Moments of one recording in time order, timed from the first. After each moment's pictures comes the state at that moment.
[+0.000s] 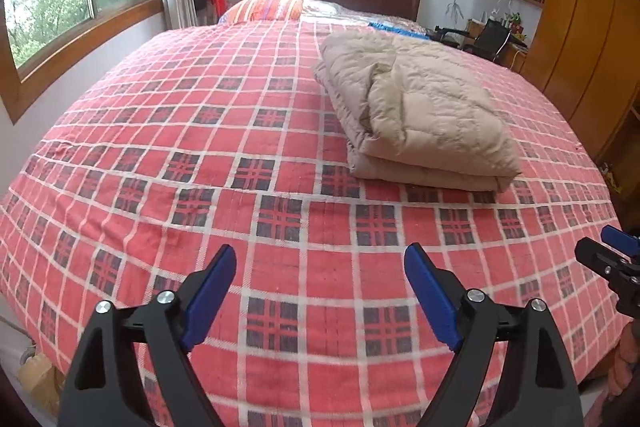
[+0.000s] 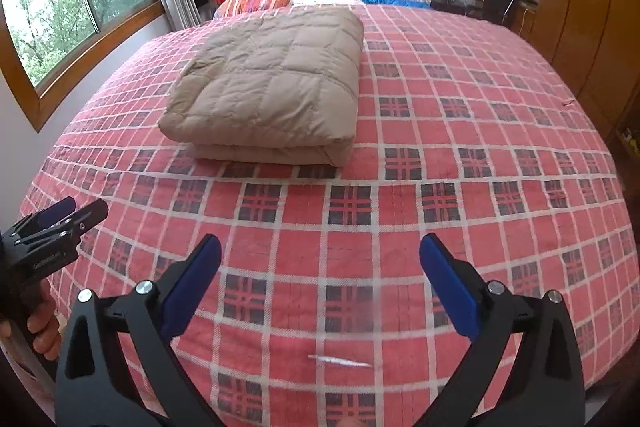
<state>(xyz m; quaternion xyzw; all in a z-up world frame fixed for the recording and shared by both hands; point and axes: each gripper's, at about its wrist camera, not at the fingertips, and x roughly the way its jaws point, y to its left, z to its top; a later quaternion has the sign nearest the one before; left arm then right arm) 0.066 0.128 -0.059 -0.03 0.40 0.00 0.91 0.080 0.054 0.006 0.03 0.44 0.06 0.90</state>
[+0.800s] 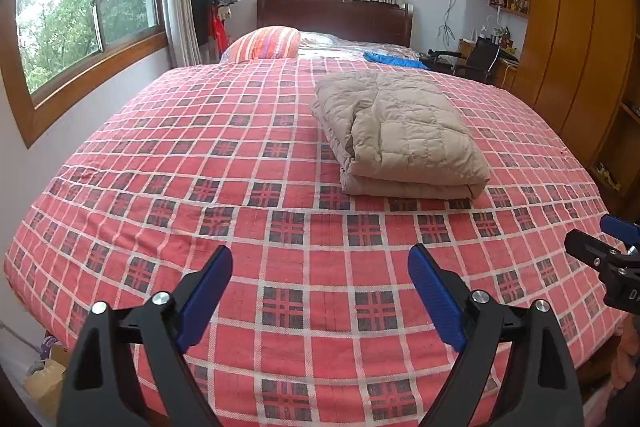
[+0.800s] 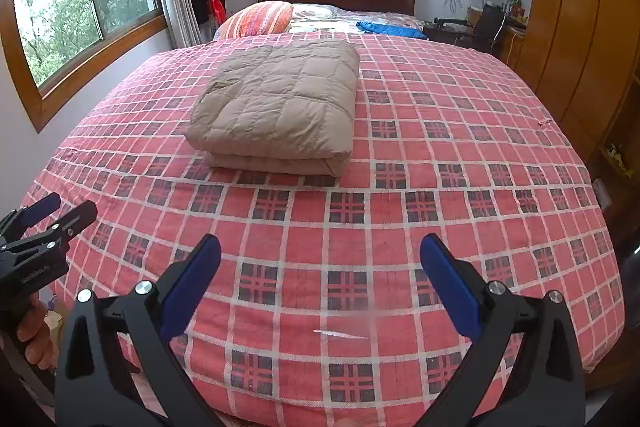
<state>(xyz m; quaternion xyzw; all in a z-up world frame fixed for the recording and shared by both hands) 0.015 0.120 -0.025 -0.01 0.35 0.00 0.94 0.034 0.062 0.036 0.01 0.40 0.04 0.91</state>
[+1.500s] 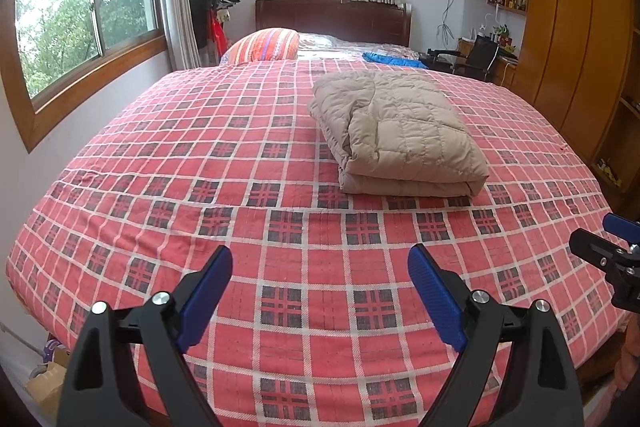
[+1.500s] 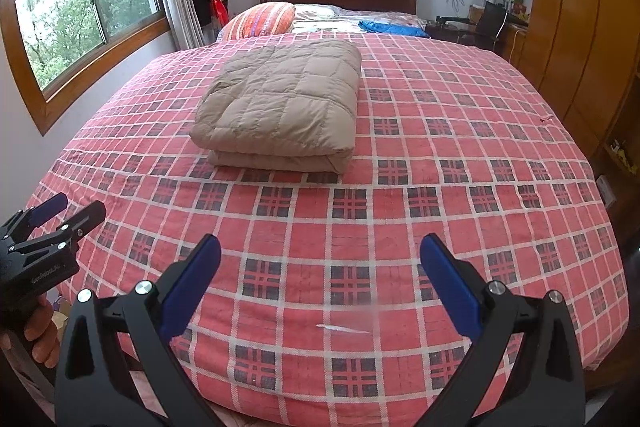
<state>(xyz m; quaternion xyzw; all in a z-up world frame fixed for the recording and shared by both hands) 0.012 0.116 -0.026 0.00 0.35 0.00 0.94 0.028 0.063 0.037 0.02 0.40 0.05 0.91</state>
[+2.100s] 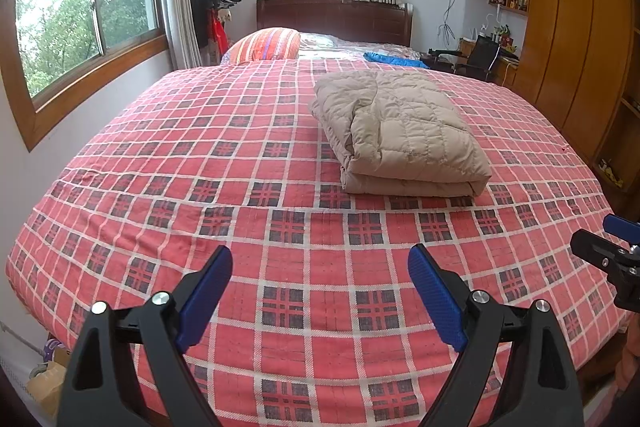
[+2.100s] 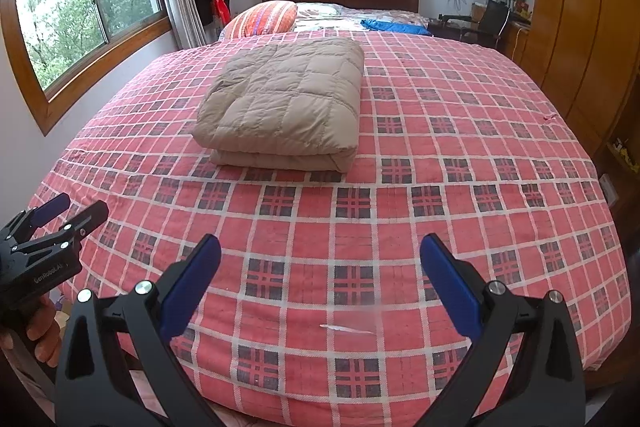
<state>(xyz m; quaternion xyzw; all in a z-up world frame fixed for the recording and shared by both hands) 0.014 0.118 -0.027 0.00 0.35 0.00 0.94 0.027 0.065 0.035 0.02 0.40 0.05 0.91</state>
